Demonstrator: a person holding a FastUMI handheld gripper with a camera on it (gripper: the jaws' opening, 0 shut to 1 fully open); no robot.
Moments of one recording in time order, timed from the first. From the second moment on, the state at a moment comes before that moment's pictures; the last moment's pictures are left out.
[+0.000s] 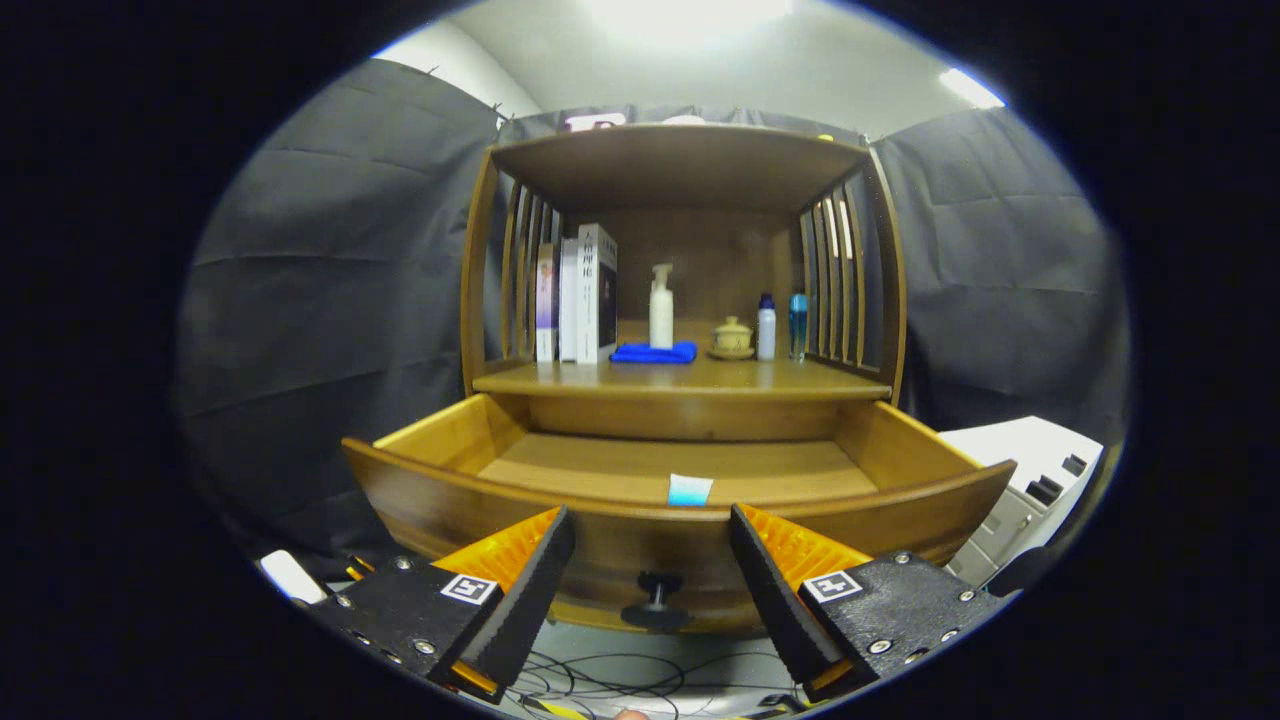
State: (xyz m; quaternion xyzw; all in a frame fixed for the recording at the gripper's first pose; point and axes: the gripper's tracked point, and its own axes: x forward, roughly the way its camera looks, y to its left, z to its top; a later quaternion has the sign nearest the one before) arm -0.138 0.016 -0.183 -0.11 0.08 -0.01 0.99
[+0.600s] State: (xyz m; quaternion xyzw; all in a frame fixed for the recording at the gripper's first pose) arm -0.044 -0.009 -0.152 -0.12 0.20 -0.12 0.97
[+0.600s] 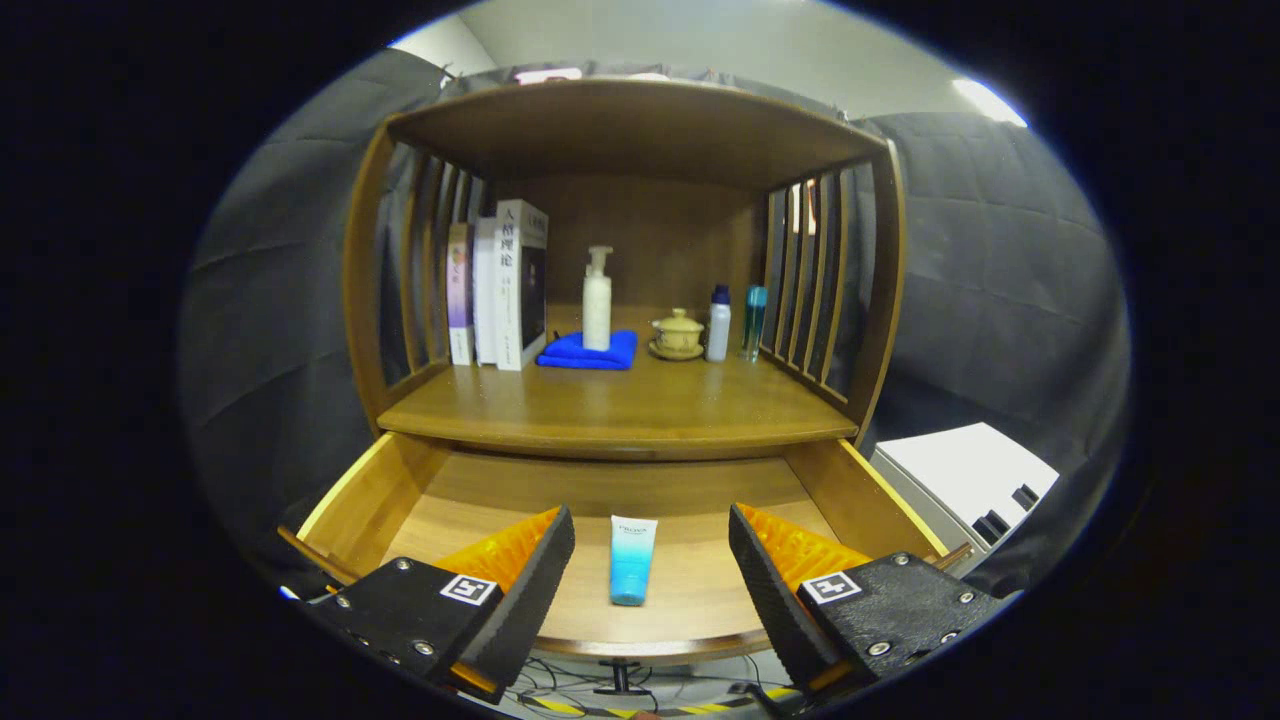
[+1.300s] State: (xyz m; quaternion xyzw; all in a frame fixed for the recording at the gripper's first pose) arm -0.014 -0.030 -0.242 -0.01 0.43 -0.19 0.88
